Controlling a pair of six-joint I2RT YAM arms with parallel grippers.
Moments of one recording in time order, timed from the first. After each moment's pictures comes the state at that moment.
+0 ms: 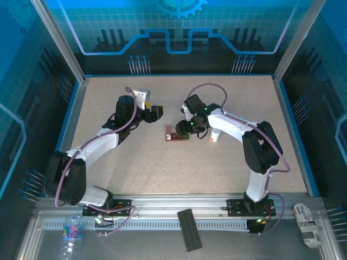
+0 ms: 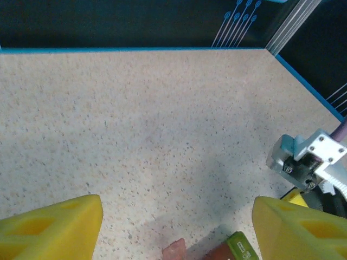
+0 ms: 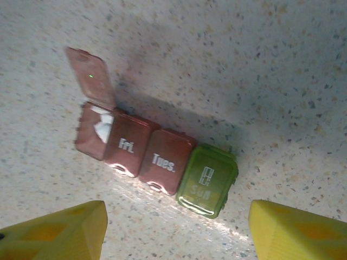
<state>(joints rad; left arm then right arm) -0.30 1.44 0.88 0.13 0.27 -0.25 0.58 1.87 1.36 -0.67 -0.18 0.31</state>
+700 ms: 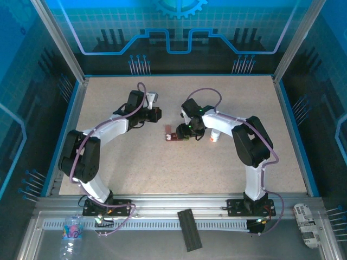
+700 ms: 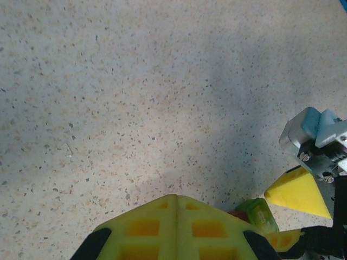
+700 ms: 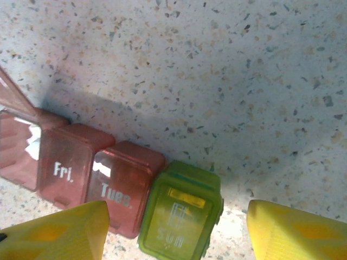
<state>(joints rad) -0.30 1.69 1.09 -0.14 0.33 -0.27 0.57 1.99 1.39 -0.66 -0.14 0.33</state>
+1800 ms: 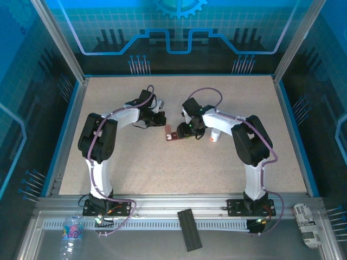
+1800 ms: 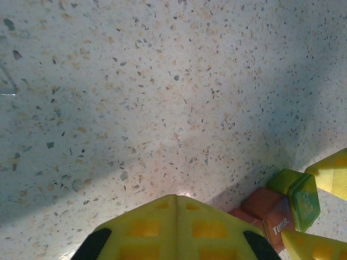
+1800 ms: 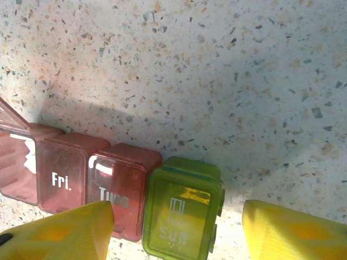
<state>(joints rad) -0.30 1.99 1.33 -0.42 0.43 -0.32 0.56 2.00 1.39 -0.64 -0.15 0.34</state>
